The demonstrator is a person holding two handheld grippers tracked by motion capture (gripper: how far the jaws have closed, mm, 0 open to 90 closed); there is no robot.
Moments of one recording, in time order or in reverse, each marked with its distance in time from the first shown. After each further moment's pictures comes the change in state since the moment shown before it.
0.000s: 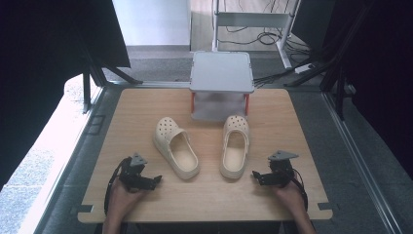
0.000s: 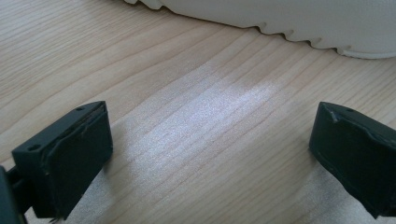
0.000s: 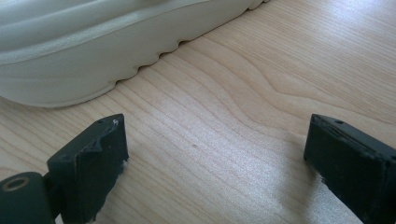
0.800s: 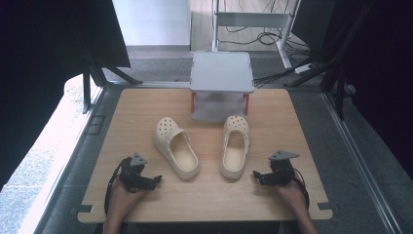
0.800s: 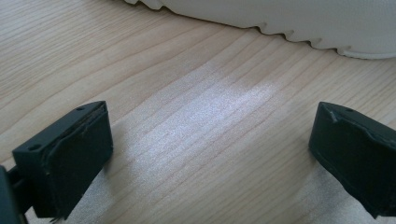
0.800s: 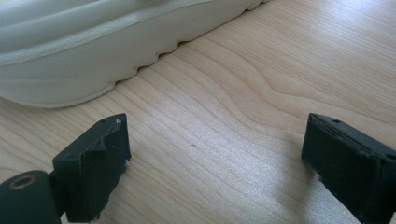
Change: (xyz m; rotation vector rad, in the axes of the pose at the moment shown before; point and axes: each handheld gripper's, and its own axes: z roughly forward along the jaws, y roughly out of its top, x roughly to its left) left arm 0.000 0.000 0.000 0.001 0.002 -0.001; right arm -0.002 0.001 -0.002 0.012 0.005 0.005
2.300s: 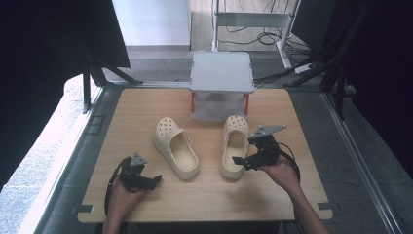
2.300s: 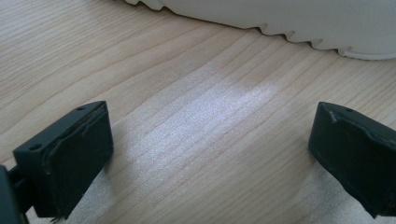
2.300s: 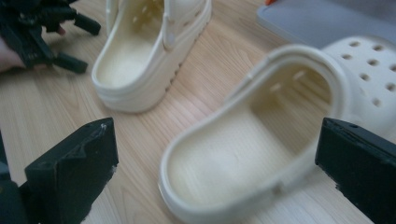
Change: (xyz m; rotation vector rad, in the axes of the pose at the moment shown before) left arm 0.000 0.000 0.000 -0.003 0.002 -0.003; right arm 0.048 0.116 -0.031 -0.076 0.290 -0.094
